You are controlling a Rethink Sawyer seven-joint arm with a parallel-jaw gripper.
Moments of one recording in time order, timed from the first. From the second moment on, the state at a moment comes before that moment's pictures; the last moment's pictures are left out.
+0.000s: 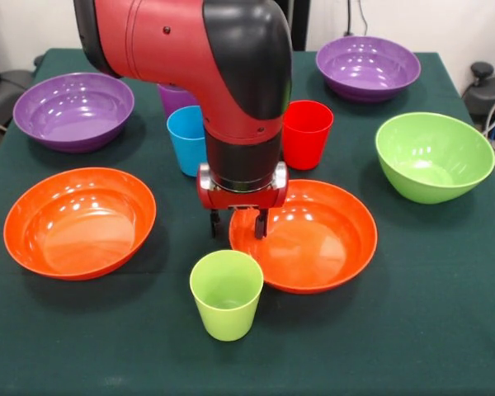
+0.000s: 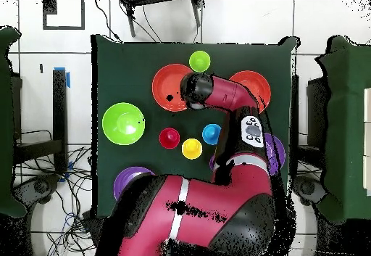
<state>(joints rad) -0.24 -0.21 -0.04 1.15 0.07 0.64 1.43</state>
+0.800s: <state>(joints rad) -0.23 -0.23 -0.04 1.15 0.07 0.64 1.43</state>
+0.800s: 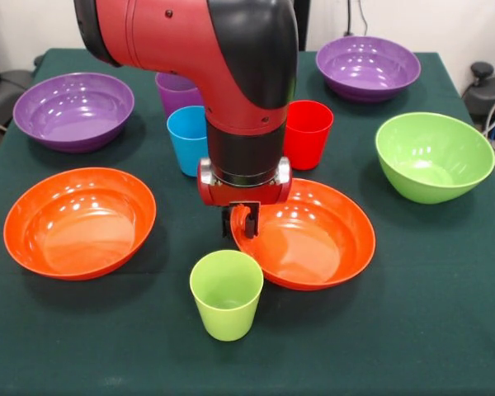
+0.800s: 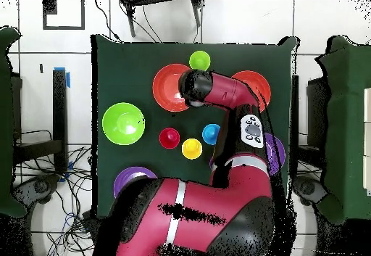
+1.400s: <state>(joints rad) -0.23 -0.24 -0.04 1.15 0.07 0.64 1.43</state>
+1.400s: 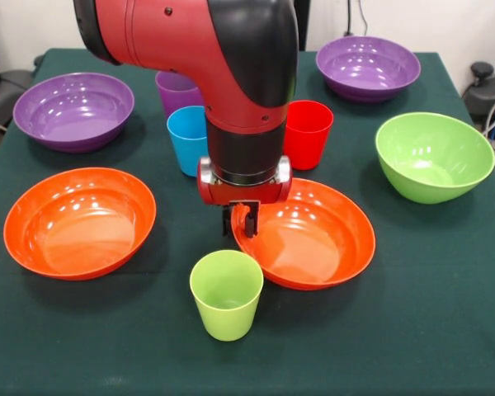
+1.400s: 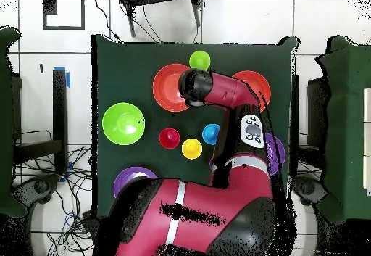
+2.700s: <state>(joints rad) -0.24 -0.24 -0.02 1.15 0.07 0.88 1.43</state>
